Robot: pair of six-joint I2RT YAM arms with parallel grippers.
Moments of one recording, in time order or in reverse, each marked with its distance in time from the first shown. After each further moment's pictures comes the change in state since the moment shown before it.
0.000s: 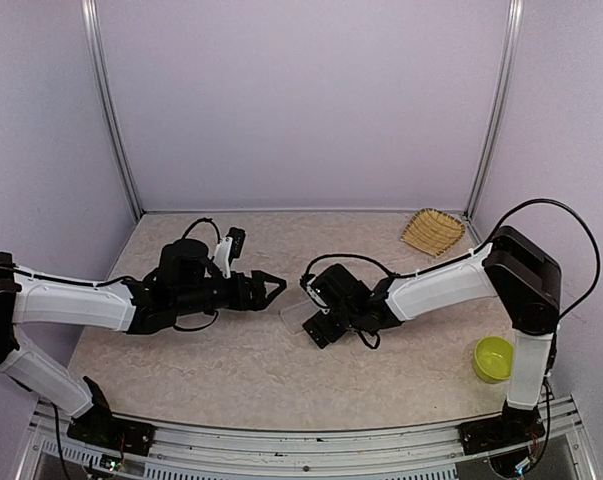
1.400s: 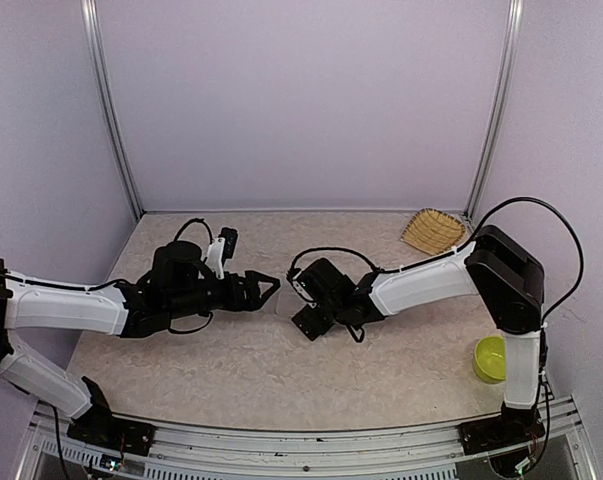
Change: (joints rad) left arm 0.001 -0.053 -0.039 -0.006 -0.045 0.002; right arm 0.000 0.114 0.165 -0.023 0.056 -0.090
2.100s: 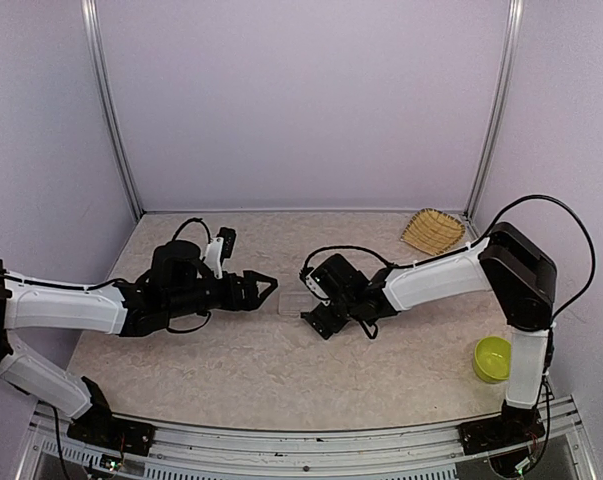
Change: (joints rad) left arm 0.013 -0.002 0.000 -0.012 -0.004 0.016; right arm -0.049 -0.066 -0.072 -0.020 -0.027 -0.026
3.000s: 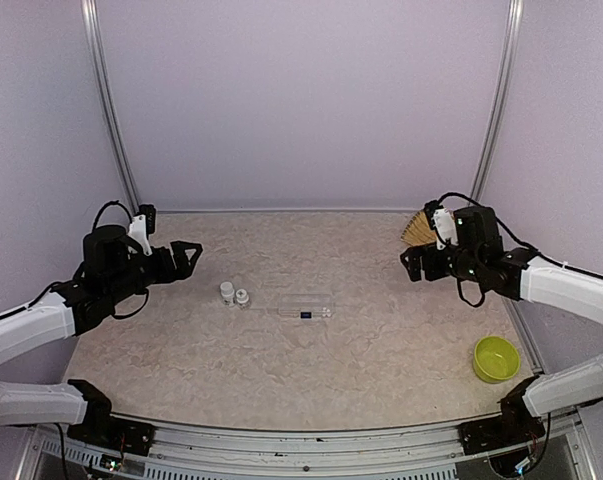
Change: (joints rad) left arm 0.356 -0.362 -0.086 -0.202 -0.033 0.142; right arm -0.425 -0.735 -0.404 0.015 -0.256 0.126
